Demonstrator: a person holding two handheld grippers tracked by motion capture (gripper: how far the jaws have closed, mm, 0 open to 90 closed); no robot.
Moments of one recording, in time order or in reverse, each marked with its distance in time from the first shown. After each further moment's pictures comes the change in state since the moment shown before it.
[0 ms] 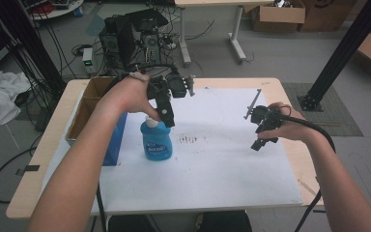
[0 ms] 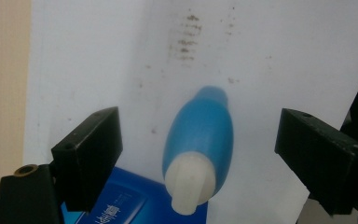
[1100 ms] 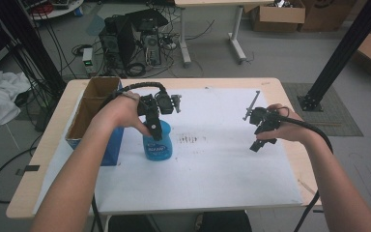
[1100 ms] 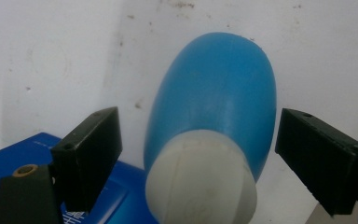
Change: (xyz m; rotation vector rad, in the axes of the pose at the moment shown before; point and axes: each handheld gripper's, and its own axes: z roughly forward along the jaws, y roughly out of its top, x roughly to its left) left arm 0.003 -0.029 0.058 0.078 -0.042 -0.031; right arm -0.002 0.001 0.008 0.003 0.012 0.009
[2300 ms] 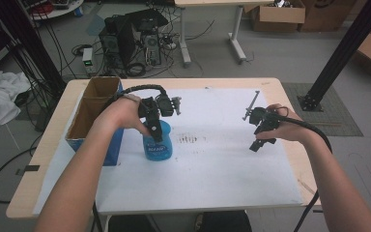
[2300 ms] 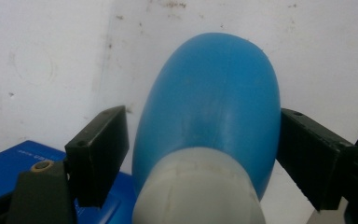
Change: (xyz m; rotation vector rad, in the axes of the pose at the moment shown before) left arm 0.001 0.001 0.009 -0.003 -0.029 0.009; right arm -0.002 0.001 0.002 0.004 0.007 0.008
